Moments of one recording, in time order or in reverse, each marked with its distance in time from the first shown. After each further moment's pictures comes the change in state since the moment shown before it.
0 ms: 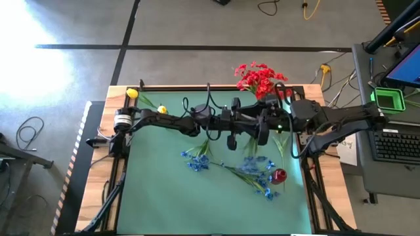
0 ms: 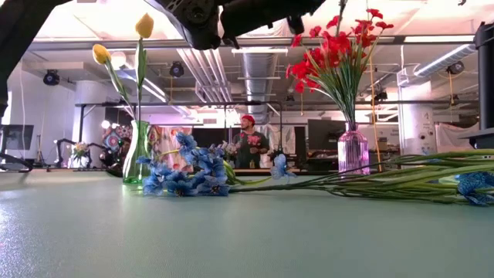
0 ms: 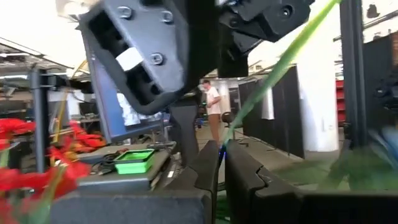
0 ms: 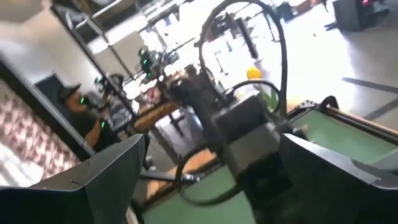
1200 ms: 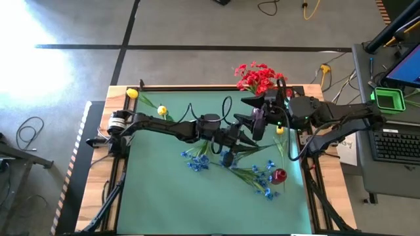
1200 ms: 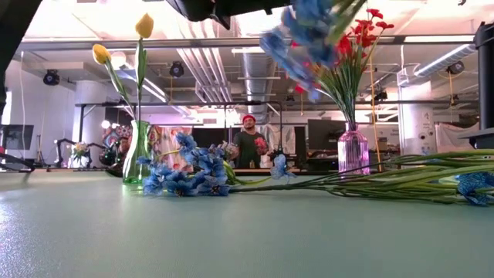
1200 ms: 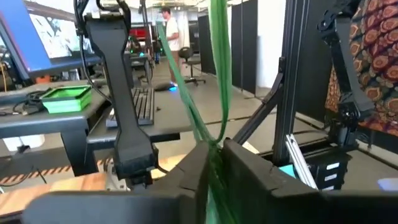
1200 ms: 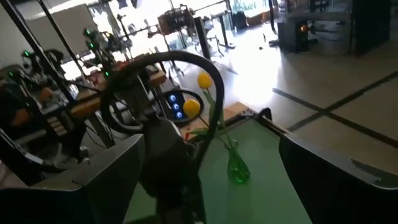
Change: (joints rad) left arm -0.107 -0.060 0.042 -0.433 0.072 0.037; right arm -0.002 0.054 0.163 -0.230 0.175 -0.151
